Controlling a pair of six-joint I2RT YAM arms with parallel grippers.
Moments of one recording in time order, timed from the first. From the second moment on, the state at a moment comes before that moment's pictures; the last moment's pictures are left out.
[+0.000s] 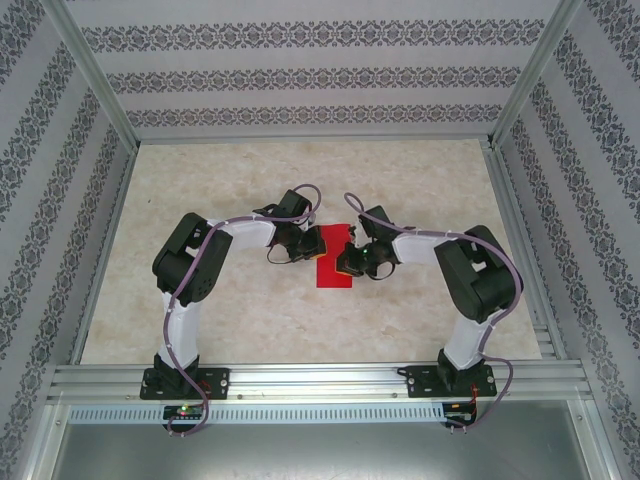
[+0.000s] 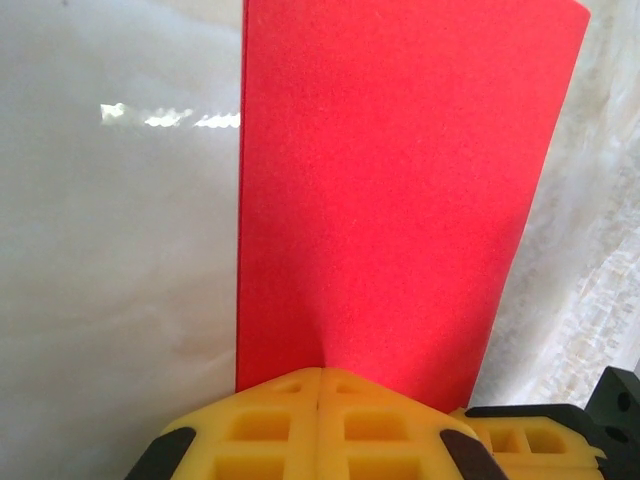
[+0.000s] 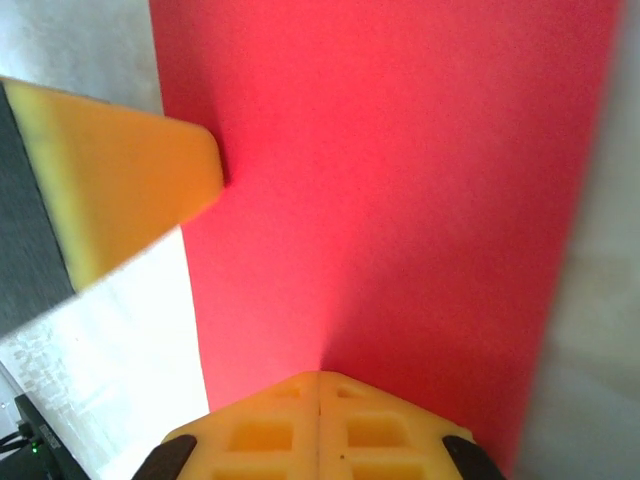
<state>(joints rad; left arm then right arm) -0.56 2.07 1.24 -0.28 0.49 -0.83 0.46 1.79 0.86 -0.21 -0.55 0.61</state>
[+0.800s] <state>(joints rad) -0.56 2.07 1.24 -0.28 0.50 -0.83 0.45 1.72 0.95 -0.32 -0.53 0.60</state>
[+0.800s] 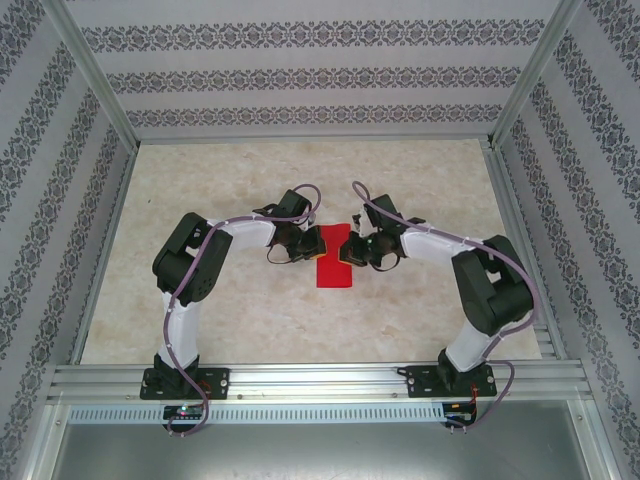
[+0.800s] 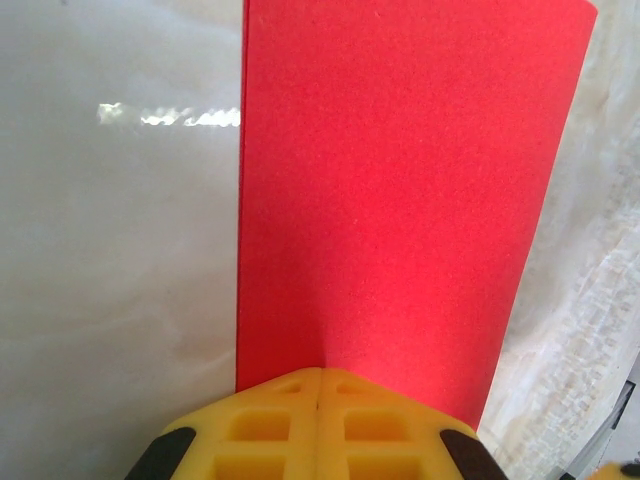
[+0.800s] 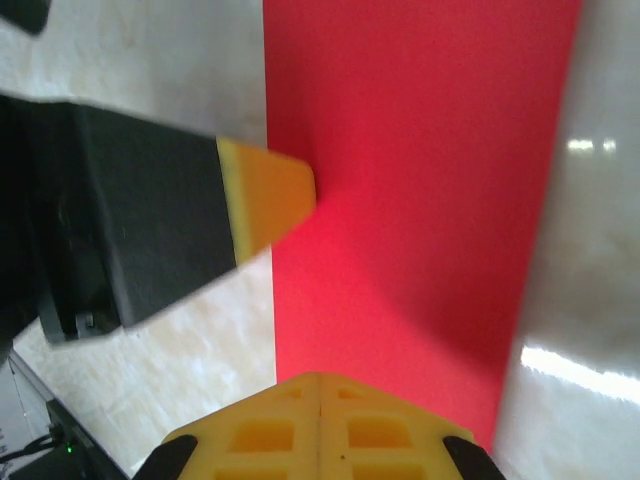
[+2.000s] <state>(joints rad) -0.58 2.13 1.48 -0.57 0.41 -0.49 0.38 1.57 0.91 -0.28 -0.43 0.64</state>
